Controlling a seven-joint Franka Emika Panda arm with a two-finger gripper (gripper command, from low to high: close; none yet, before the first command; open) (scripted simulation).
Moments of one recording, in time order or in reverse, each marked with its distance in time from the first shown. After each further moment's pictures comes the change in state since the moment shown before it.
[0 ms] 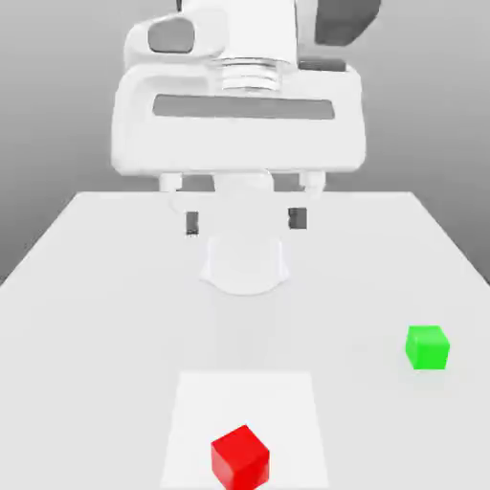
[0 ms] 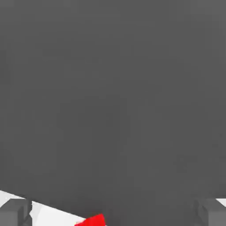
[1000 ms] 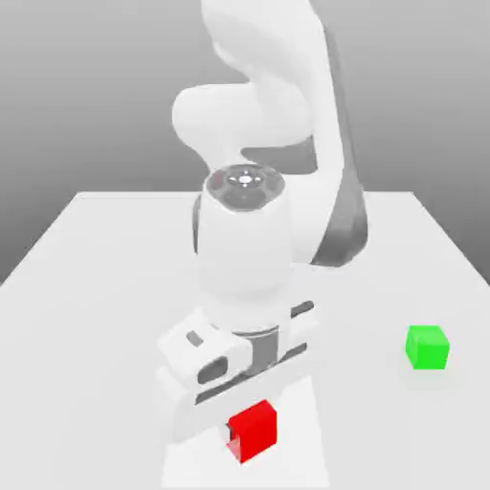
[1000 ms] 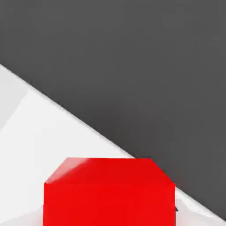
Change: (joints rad) arm 0.070 0.320 0.096 -0.117 0.033 0.138 -0.143
